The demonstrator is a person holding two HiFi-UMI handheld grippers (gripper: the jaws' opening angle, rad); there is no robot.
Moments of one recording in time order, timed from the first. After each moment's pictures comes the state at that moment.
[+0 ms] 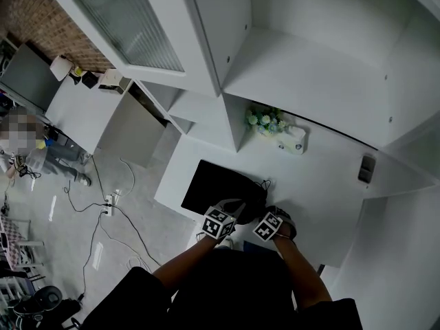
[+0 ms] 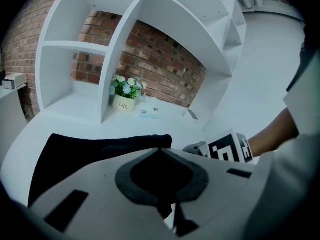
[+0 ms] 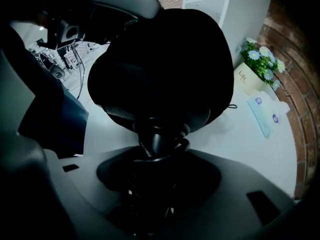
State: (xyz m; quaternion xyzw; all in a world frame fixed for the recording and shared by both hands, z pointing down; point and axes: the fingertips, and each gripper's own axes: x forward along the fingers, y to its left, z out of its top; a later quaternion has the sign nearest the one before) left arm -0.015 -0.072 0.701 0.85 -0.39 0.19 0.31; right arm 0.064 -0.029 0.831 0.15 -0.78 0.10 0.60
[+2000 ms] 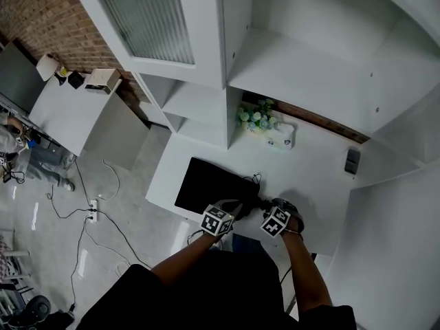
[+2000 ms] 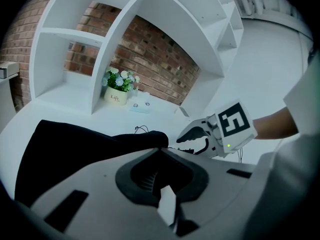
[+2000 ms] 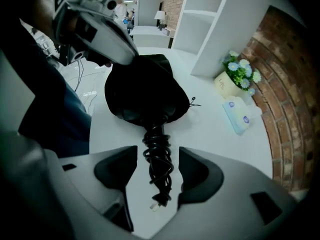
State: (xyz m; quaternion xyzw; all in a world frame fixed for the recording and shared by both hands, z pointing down) left arm -0.003 -0.045 0.712 0.86 -0.34 0.18 0.34; right arm 0.104 -0.038 0.776 0.19 -0.76 0.05 0.62
